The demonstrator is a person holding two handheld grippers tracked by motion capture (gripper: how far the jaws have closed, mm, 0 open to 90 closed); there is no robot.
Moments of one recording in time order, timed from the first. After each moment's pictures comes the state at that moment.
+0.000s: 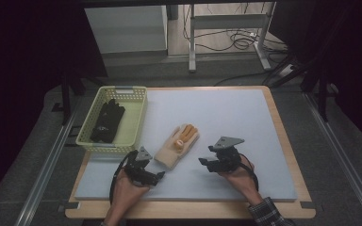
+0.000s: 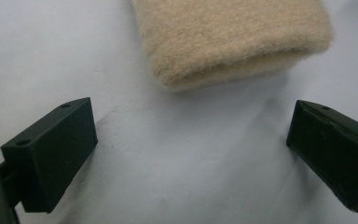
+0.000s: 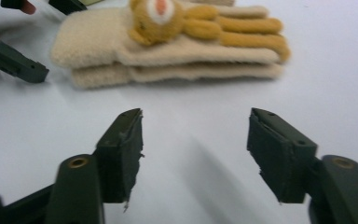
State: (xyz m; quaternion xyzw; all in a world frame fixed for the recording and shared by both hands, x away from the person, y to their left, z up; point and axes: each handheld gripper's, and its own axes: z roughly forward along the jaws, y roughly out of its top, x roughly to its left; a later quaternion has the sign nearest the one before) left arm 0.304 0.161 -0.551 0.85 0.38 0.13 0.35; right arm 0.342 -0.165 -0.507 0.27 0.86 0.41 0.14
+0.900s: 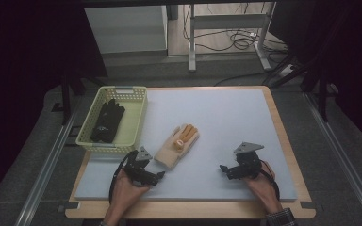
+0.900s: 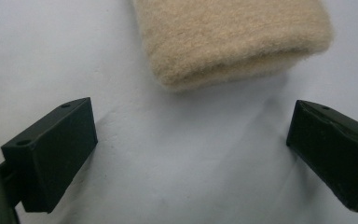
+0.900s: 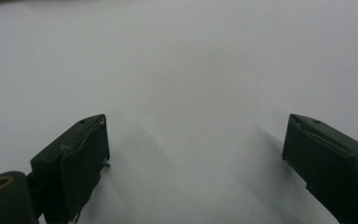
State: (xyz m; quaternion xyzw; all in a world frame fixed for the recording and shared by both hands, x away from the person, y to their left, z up) left arm 0.303 0.161 -0.551 0.85 0.38 0.13 0.35; right arm 0.341 -0.227 -0.533 0.34 0.86 0.35 0.16
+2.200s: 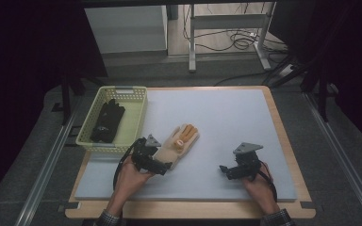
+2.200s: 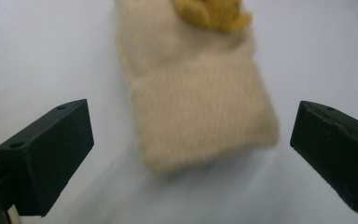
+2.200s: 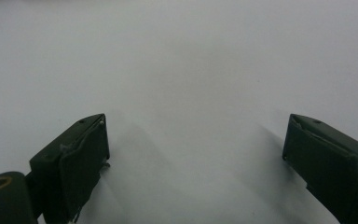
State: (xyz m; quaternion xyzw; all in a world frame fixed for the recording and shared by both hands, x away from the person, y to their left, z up) left arm 0.332 0.128 -0.502 0.86 0.38 0.11 0.33; right arm 0.342 -0.226 -0.534 0.34 0.86 0.35 0.16
